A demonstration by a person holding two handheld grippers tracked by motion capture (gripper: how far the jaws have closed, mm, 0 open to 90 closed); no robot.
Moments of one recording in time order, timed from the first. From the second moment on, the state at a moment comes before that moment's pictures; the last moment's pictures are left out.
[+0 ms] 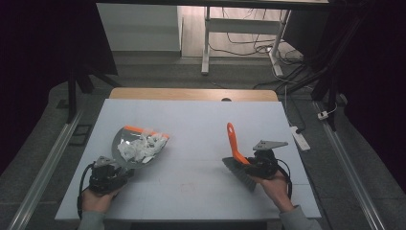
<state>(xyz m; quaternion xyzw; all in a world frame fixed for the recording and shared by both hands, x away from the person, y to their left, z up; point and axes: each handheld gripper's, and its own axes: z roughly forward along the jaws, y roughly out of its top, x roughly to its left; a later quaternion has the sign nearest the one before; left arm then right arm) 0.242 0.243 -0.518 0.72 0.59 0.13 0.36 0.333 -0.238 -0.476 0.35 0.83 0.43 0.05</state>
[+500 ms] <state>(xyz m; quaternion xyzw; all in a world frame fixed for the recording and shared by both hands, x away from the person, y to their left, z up) 0.253 0.233 -0.526 0.69 0.63 0.12 0.33 0.334 -0.245 -0.480 0.36 0.83 0.42 0.03</state>
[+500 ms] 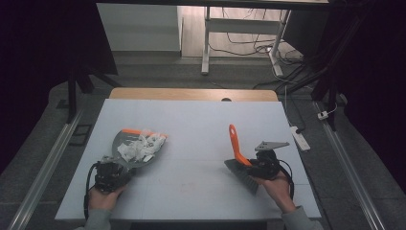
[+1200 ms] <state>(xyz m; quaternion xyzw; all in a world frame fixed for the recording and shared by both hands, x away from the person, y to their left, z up) 0.264 0.218 -0.534 0.68 0.66 0.11 0.31 0.349 -0.251 -0.492 0.40 0.83 0.39 0.02</state>
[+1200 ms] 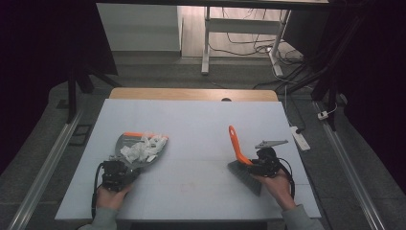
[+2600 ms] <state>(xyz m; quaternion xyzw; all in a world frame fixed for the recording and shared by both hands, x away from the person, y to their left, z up) 0.246 0.225 -0.521 0.68 0.63 0.12 0.36 0.377 -0.265 -0.508 0.43 0.84 0.32 0.07</state>
